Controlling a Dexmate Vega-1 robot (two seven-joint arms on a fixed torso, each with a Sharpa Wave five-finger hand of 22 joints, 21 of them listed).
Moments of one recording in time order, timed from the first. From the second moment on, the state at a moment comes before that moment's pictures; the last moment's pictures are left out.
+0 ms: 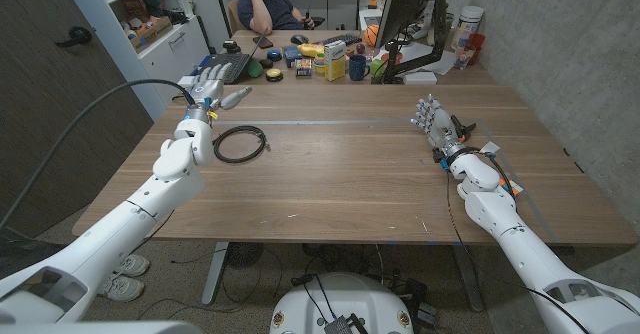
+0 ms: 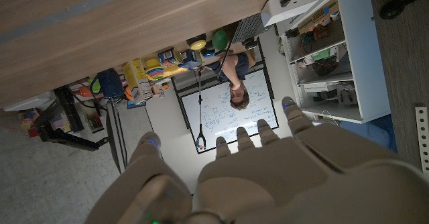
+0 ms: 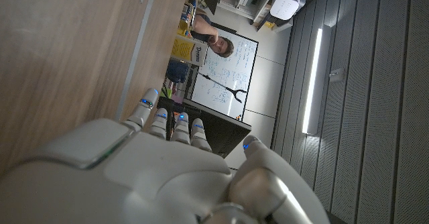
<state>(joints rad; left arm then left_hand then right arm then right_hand) 0.85 0.74 0.37 -1.75 0.76 0.53 0.11 0.13 -0.06 0.33 -0.03 0.30 -0.15 -0.22 0.18 0.18 -0.14 -0.09 0.20 0.17 -0.15 0.03 0.21 0.18 0.02 0.21 0.20 0.17 -0.87 -0.36 -0.16 -1.26 0.49 0.26 0.18 0.01 0.06 0.30 0.17 0.22 -0.02 -0.01 0.19 0.19 -0.01 0.05 0.19 0.19 -0.09 0.13 0.27 0.18 -0.16 0.10 0.84 0.17</state>
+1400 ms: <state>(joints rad) 0.68 0.74 0.53 -1.51 0.70 0.47 -0.07 0.22 0.04 0.37 -0.10 0.33 0.10 -0.22 0.21 0.18 0.08 -0.13 0.20 0.17 0.08 0.01 0.22 0.17 0.34 0.21 0.18 0.17 -0.86 -0.35 -0.16 -1.26 0.47 0.26 0.15 0.01 0.06 0.29 0.17 0.22 -0.03 -0.01 0.19 0.19 -0.01 0.05 0.19 0.19 -0.09 0.13 0.26 0.18 -0.16 0.10 0.83 0.17</state>
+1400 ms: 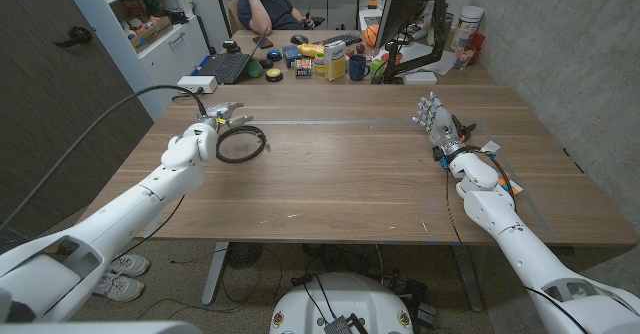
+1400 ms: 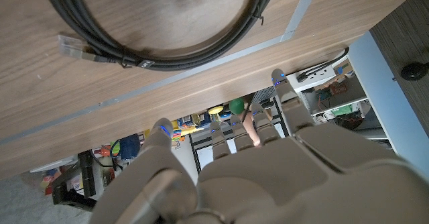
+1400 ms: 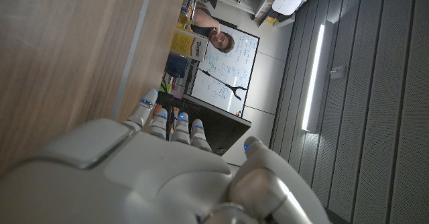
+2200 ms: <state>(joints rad) 0.63 0.74 0.57 -1.45 0.68 0.47 -0.15 0.25 0.09 0.41 -0.12 0.33 0.15 -0.22 0.21 0.19 0.13 -0.15 0.20 0.17 0.09 -0.02 0.21 0.17 0.33 0.20 0.18 0.17 -0.85 -0.35 -0.16 -1.24 0.47 0.25 0.15 0.01 0.06 0.27 0.17 0.23 -0.03 -0.01 0.19 0.19 -0.01 0.05 0.19 0.19 -0.09 0.13 0.26 0.18 -0.16 0.10 0.82 0.17</state>
